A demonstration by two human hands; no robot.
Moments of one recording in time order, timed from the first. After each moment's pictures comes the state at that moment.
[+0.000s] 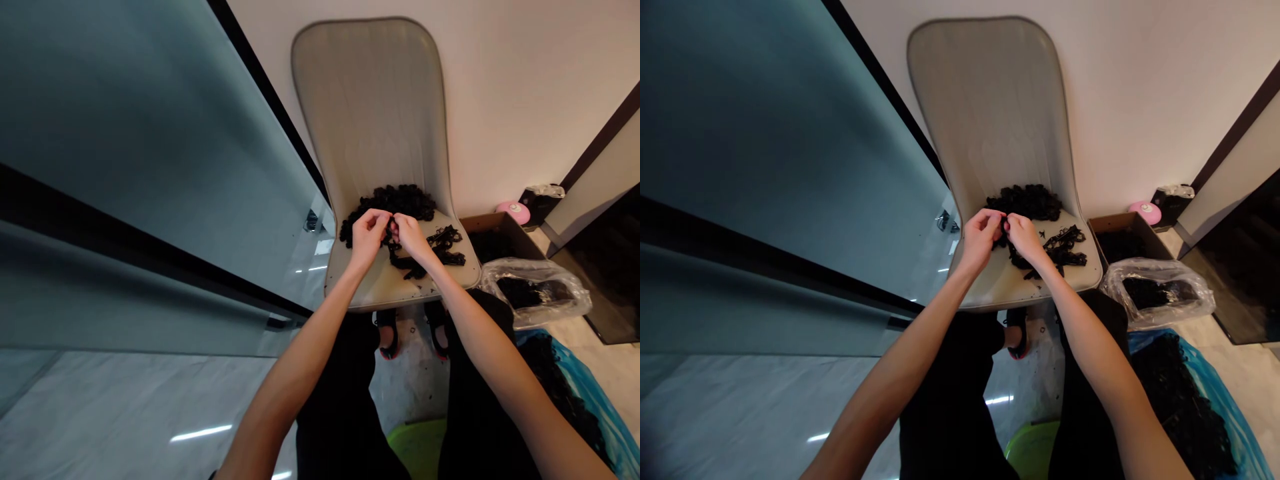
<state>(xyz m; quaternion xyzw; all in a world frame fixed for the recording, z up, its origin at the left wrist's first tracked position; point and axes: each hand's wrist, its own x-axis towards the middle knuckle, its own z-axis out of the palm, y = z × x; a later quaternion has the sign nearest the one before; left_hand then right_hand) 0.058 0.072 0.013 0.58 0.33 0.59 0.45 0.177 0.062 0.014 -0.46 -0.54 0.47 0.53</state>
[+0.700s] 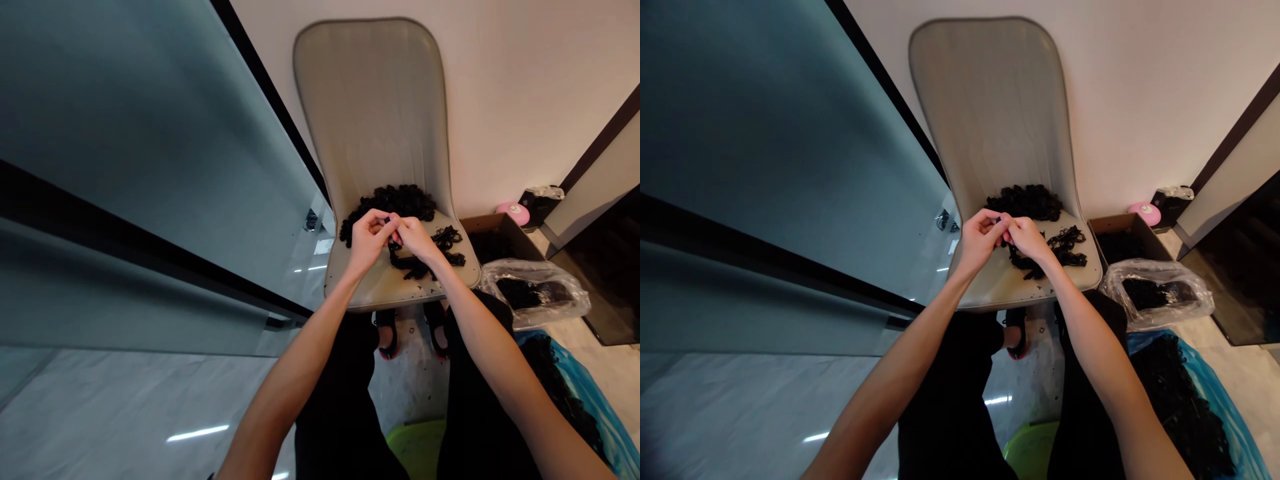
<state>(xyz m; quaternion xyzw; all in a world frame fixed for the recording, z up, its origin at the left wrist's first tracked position) 0.058 0.049 0.035 0.63 0.29 0.57 0.44 0.190 0.045 0.031 -0.42 -0.63 0.43 0.50</state>
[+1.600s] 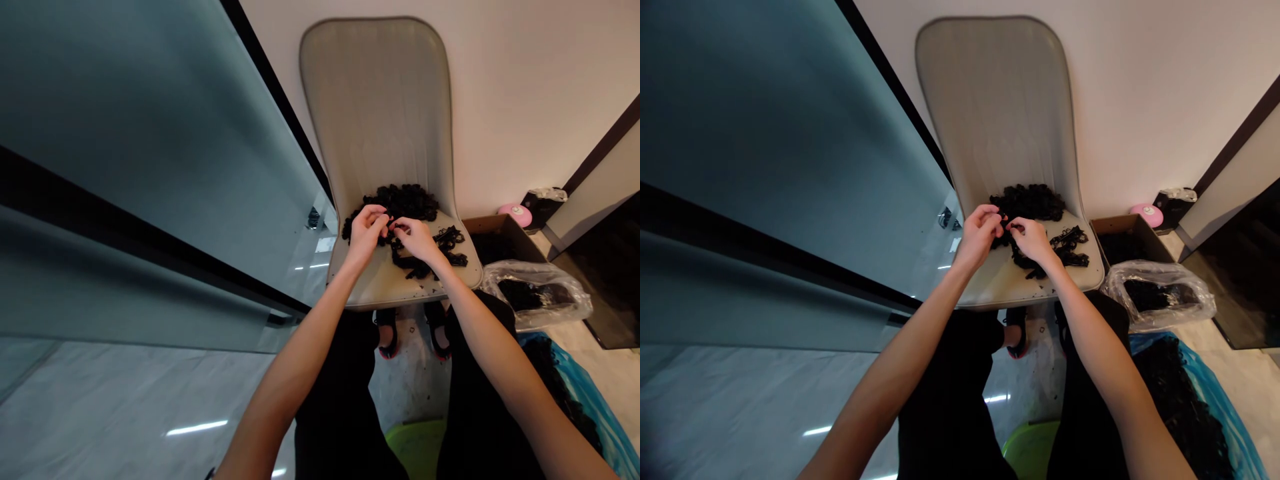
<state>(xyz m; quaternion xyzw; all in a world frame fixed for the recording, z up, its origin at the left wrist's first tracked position) 0.051 0.073 0.020 0.54 0.33 0.59 0.50 0.193 0.050 0.013 -0.52 -0.66 0.31 0.45</state>
